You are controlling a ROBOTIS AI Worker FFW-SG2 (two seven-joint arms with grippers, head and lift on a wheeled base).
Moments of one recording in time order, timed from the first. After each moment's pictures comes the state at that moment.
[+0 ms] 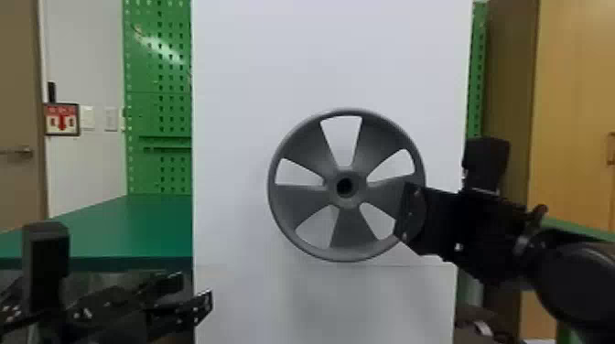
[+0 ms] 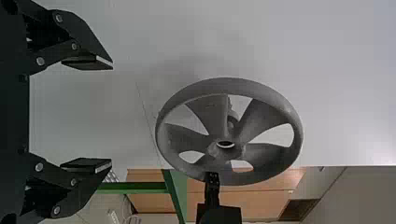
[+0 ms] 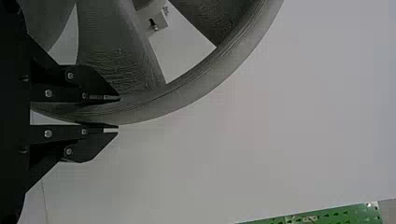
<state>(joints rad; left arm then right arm) -0.30 0.35 0.09 -2.16 0.51 0.82 -0.54 -0.83 -0.34 0.19 -1.73 -0.87 0.75 -0.53</state>
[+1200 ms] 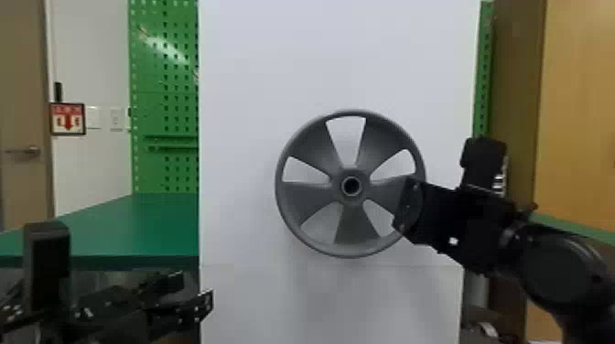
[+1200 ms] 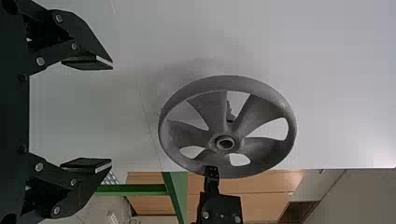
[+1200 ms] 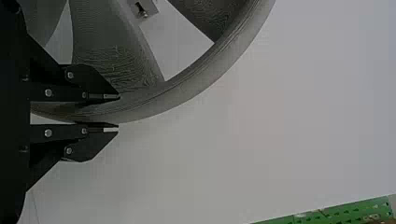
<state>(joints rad) -0.30 0.35 0.08 -2.16 0.51 0.82 -0.54 -0.88 -0.30 0.16 -1.60 -0.83 0.71 -0.53</state>
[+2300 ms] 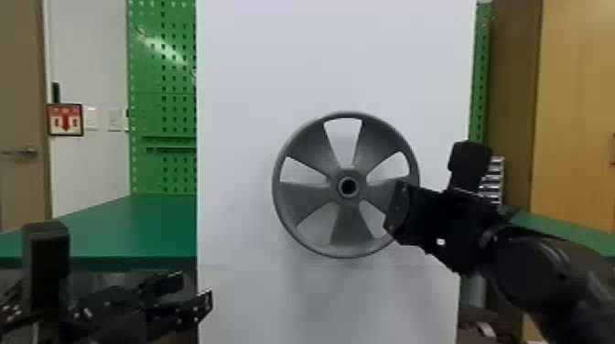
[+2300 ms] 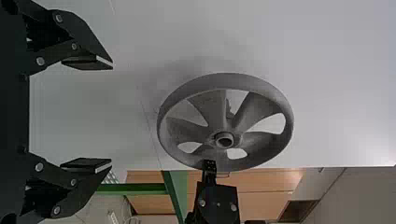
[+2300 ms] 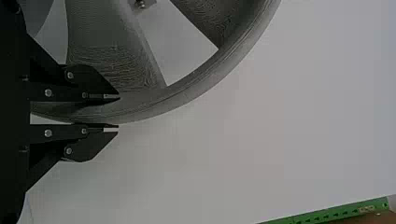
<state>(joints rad) -0.30 0.35 0.08 -2.16 0.51 0.82 -0.54 -0.90 -0.26 0.19 -1.53 -0.78 0.65 -0.53</state>
